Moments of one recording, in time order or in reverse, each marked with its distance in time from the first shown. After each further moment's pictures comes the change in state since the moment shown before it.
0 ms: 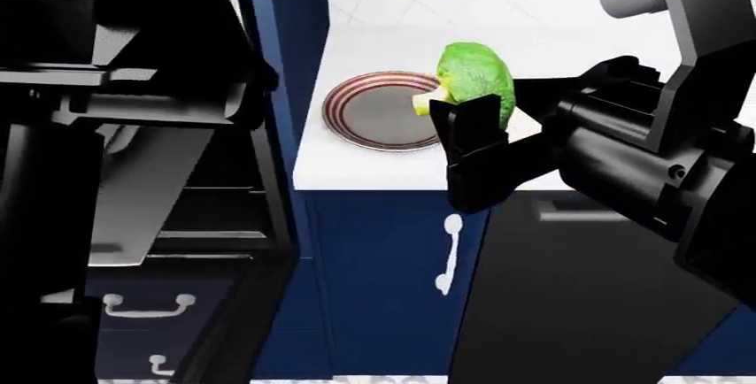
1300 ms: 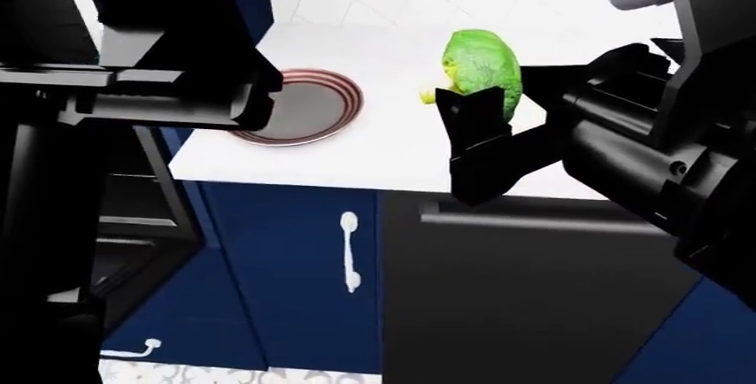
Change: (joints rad) left arm -0.018 -0.012 0.046 -0.006 0.012 0.035 -0.007; right arm 0.013 0.007 -0.005 -0.015 -0.062 0.004 -0.023
